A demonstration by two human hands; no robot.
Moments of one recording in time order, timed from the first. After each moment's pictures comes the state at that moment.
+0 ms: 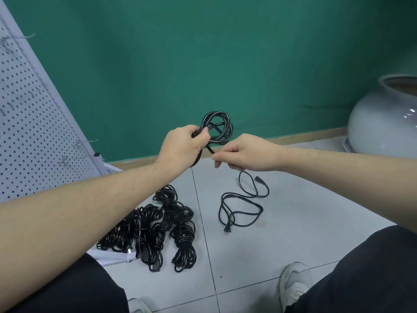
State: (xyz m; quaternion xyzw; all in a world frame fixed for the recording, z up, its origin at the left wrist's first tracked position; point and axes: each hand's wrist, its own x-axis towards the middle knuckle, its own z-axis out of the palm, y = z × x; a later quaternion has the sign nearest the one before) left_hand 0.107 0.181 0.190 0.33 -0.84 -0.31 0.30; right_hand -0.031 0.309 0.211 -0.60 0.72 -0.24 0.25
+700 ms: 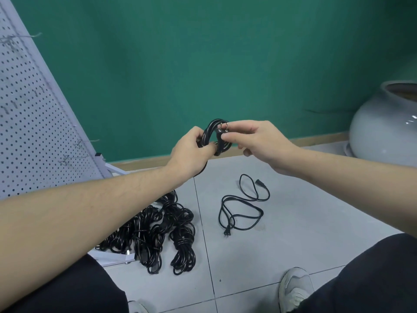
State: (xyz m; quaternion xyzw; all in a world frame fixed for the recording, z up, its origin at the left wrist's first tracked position) left_hand 0.100 0.183 0.175 0.35 -0.79 -0.41 0.29; right_hand -0.033 0.307 0.216 -0.46 0.67 -0.52 0.27
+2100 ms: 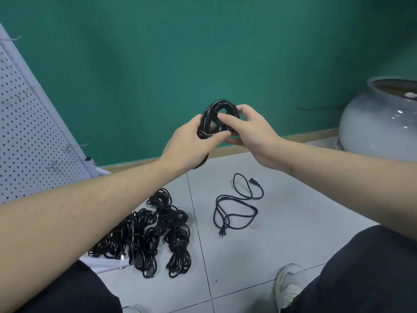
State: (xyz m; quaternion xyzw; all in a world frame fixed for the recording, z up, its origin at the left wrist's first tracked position) left_hand 0.089 0.196 0.199 0.25 -0.84 -0.37 0.30; right_hand -0.045 0.293 0.216 -0.36 0.64 -0.61 0.29
